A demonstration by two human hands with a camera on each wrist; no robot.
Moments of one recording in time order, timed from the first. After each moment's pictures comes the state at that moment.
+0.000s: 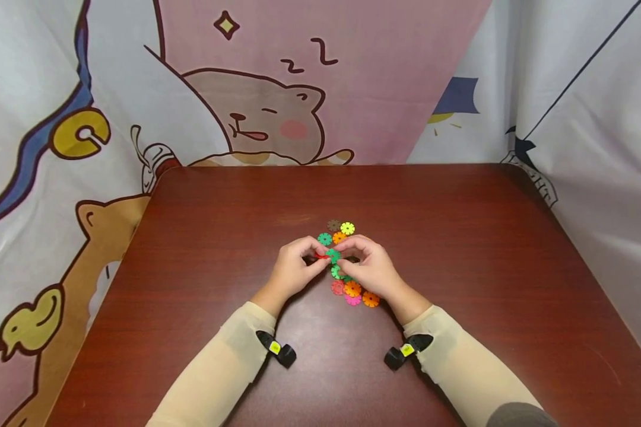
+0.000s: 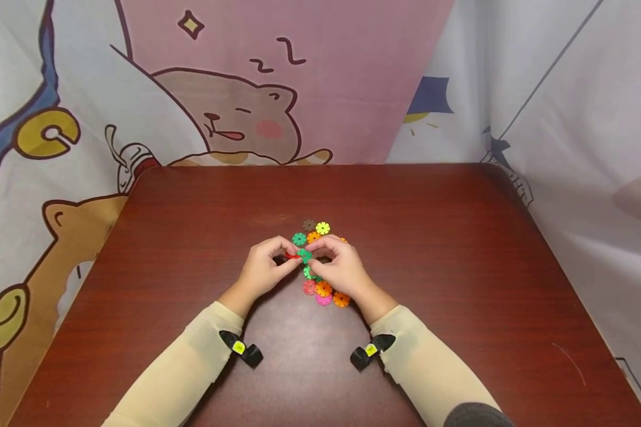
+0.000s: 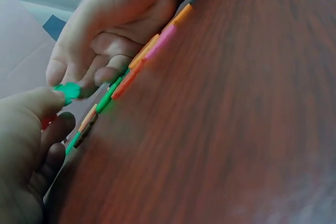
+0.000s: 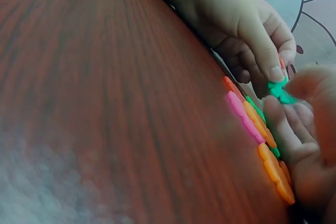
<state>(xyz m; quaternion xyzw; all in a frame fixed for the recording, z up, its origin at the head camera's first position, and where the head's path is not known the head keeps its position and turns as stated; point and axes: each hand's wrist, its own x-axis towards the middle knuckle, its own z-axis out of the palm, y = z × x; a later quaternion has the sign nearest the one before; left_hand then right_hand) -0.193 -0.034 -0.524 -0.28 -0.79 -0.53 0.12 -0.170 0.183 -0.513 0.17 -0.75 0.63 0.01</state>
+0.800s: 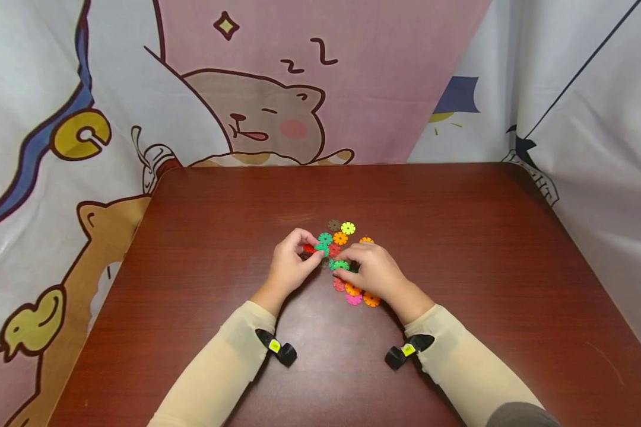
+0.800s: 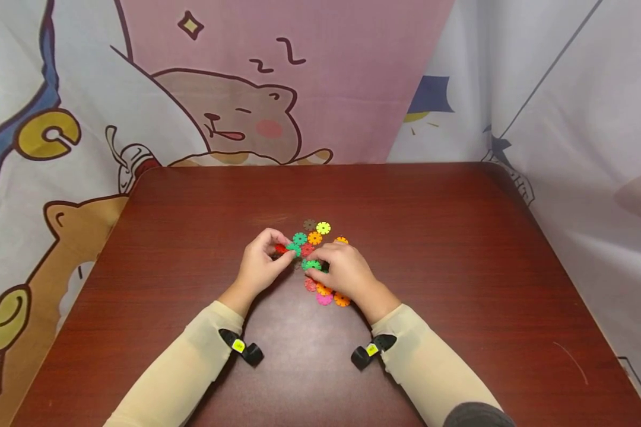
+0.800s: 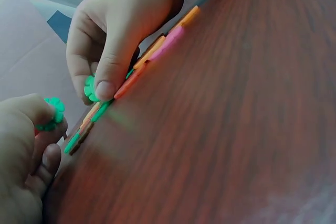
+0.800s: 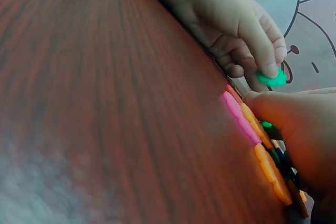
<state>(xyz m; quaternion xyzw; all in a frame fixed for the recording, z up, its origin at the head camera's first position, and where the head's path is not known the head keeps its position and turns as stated) -0.196 -0.036 -0.526 -0.22 -0.77 -0.59 0.12 -0.177 0.194 -0.515 0.33 -0.89 0.29 0.15</state>
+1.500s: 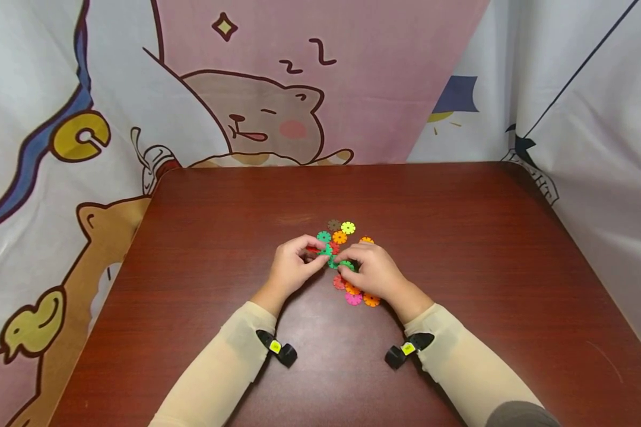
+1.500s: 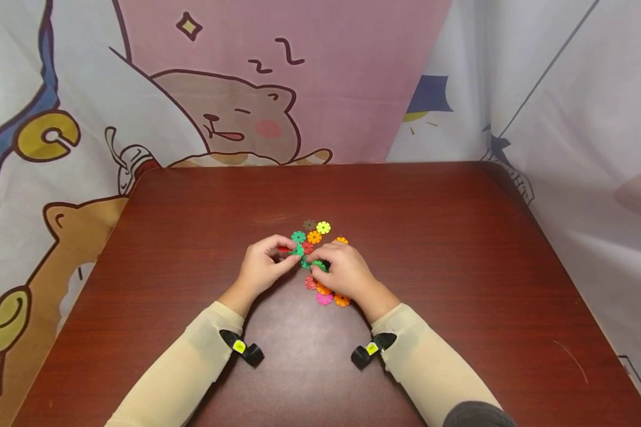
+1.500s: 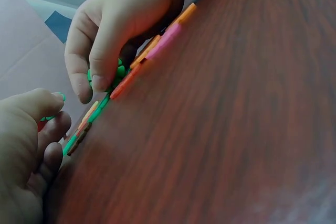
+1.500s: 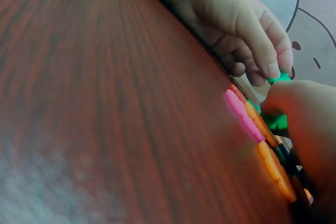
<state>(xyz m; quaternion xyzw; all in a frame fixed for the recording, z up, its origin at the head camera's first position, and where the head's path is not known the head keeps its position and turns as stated) -0.194 -0.035 -0.524 -0.24 -0.77 -0.58 0.09 -0.178 0.196 -0.522 0.32 -0.87 0.34 0.15</state>
